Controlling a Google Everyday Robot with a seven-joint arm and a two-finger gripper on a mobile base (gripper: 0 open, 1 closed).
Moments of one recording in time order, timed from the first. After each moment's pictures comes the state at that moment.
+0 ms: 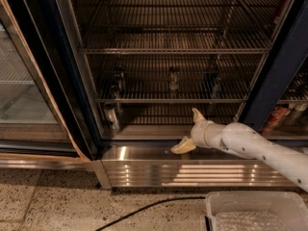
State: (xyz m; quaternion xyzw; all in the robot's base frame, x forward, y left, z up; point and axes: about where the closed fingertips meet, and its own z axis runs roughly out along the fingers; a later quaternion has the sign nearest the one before) arm 0.637 -0.123 0.585 -0.49 0.73 0.07 0.47
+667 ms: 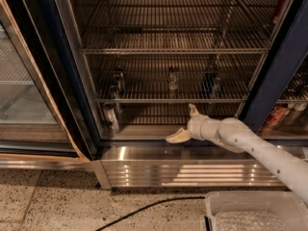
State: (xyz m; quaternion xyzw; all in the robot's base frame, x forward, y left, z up) arm 0.701 -0.116 0.560 -0.43 0.73 0.13 0.52
